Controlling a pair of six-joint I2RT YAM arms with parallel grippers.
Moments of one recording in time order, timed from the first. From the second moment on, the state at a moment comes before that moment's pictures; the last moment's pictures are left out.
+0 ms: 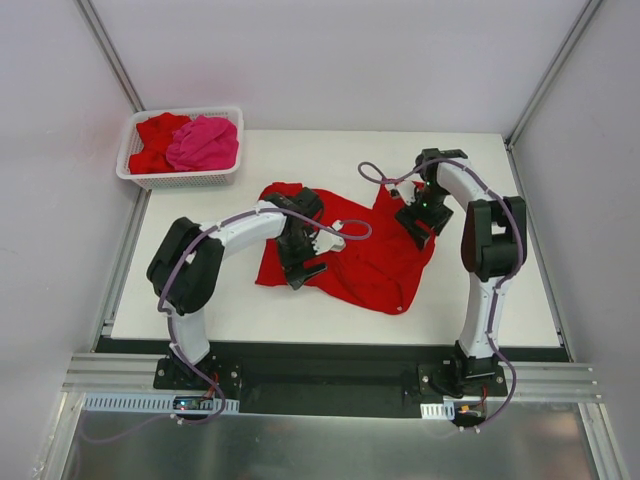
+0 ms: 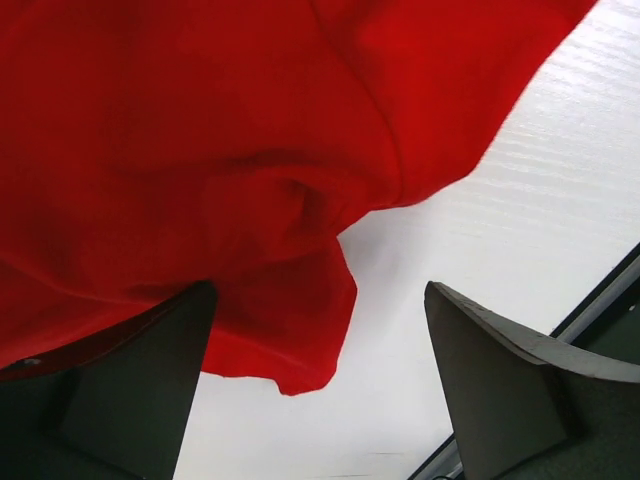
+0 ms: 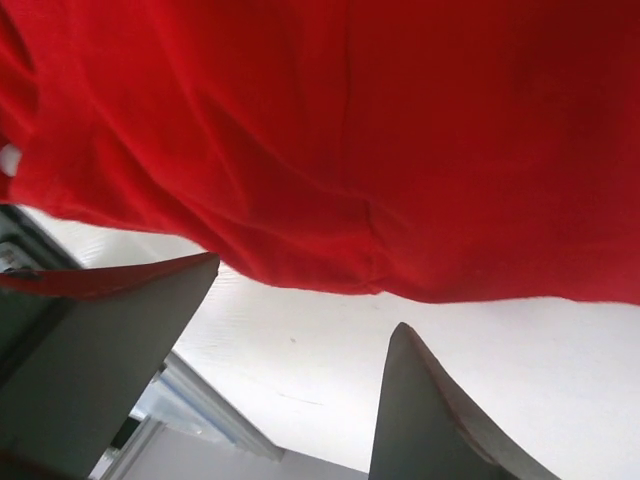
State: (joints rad) left arm -0.66 1.84 1.31 -0.92 0.26 0.58; right arm 0.17 2.13 1.73 -1.27 -0.09 -0.66
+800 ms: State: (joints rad) left arm -0.63 1.72 1.17 -0.94 0.28 0.50; right arm 0.24 2.04 1.58 -1.07 -0.11 -0.79
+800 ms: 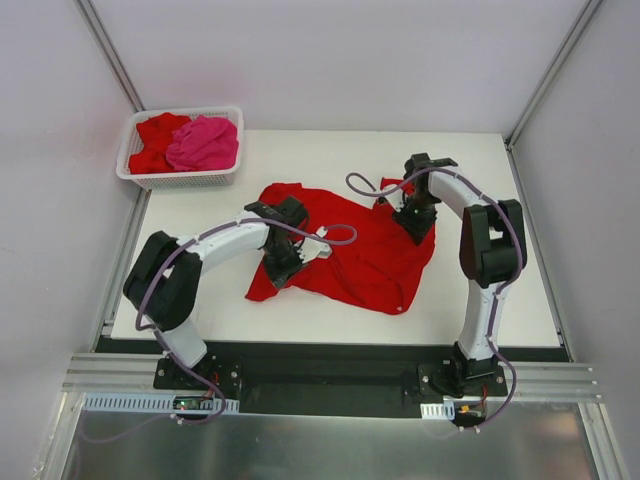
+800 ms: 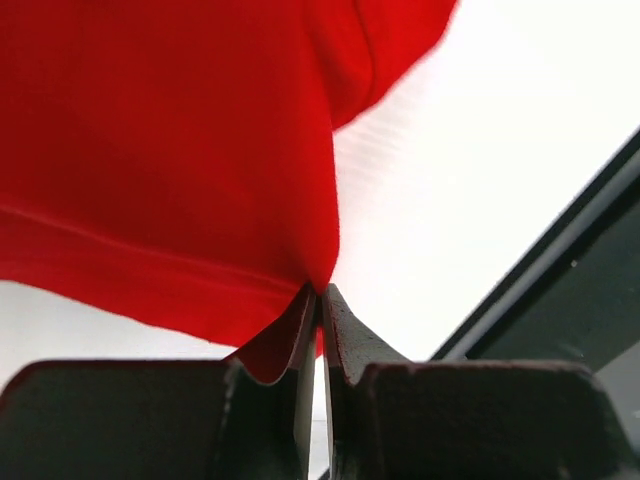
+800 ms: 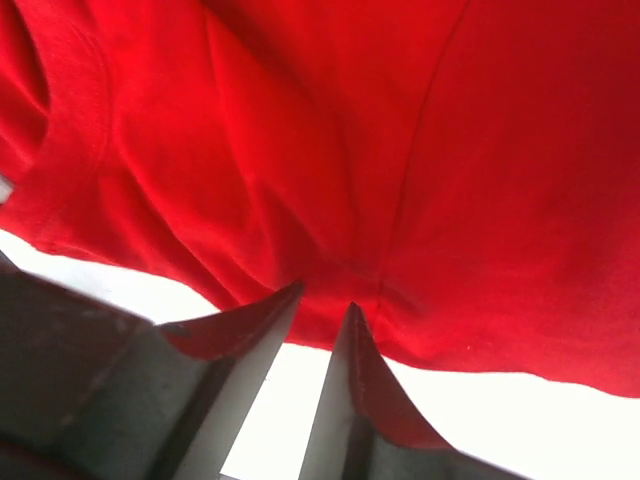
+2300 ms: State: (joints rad) left arm -0.64 1.51 0.98 -1.04 0.29 0.48; right arm 0.28 2.16 1.72 -1.06 -0.11 -0.67
